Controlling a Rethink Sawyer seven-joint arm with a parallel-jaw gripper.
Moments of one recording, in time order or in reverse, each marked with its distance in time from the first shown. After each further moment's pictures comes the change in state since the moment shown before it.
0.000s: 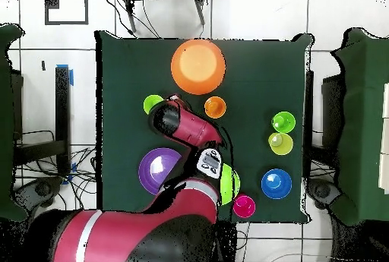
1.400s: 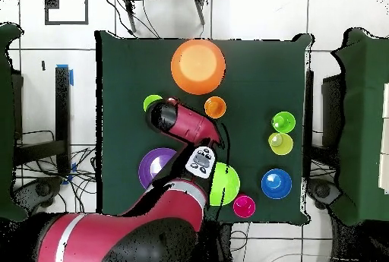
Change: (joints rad) arm 0.062 0.029 -0.096 -0.063 0.018 0.183 0.000
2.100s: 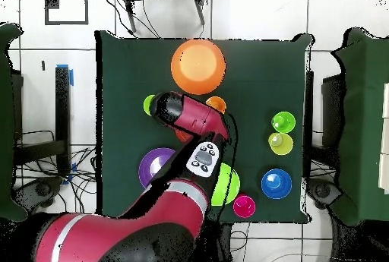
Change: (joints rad) arm 0.003 0.004 -0.071 -0.070 -0.023 0.156 0.000
